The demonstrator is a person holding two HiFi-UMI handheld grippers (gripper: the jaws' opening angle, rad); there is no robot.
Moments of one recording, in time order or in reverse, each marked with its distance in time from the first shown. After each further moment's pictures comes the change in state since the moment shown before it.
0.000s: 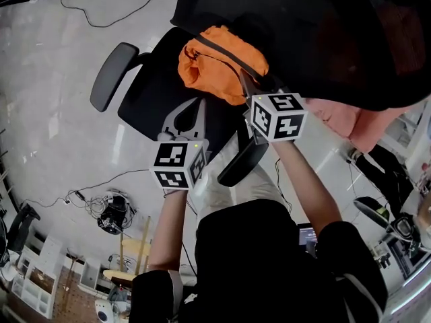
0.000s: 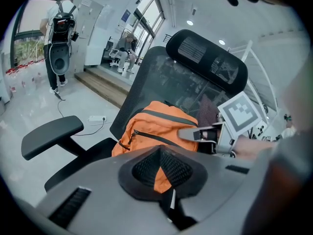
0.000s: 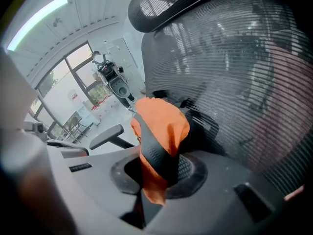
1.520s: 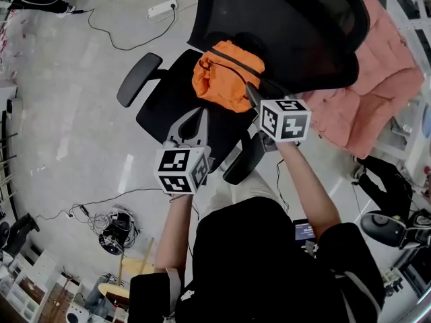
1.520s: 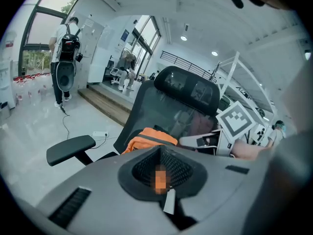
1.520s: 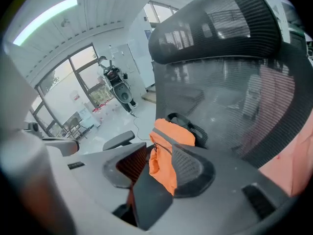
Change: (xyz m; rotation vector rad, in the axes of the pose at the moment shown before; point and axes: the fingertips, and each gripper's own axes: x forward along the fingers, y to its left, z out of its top) left arm -0.122 -0.054 0.026 0.038 -0.181 0.012; right arm -0.115 0.041 0.016 -0.031 -0.055 -0.034
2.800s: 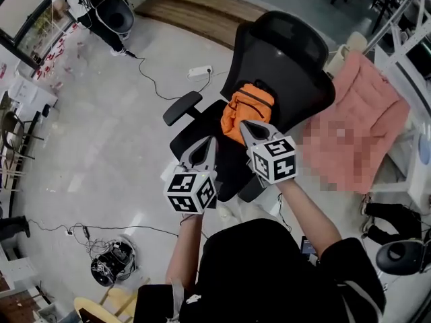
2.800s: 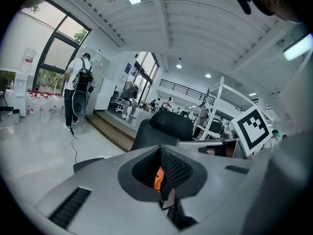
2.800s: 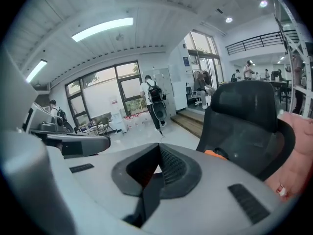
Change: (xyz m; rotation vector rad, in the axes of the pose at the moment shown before) left arm -0.228 -0.064 0.039 0.039 -0.329 0.040; right arm -0.195 0.217 0.015 -0.303 -0.277 0.251
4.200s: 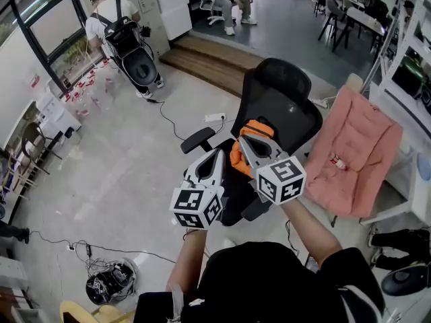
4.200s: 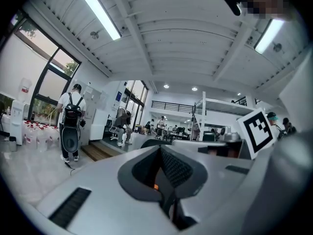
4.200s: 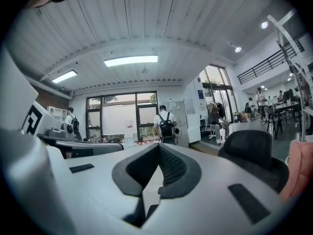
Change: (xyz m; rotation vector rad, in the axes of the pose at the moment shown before) left arm -0.135 -0.112 0.077 0.190 -0.271 -0.026; right arm -0.158 0.109 0.088 -0.149 -0.383 0.125
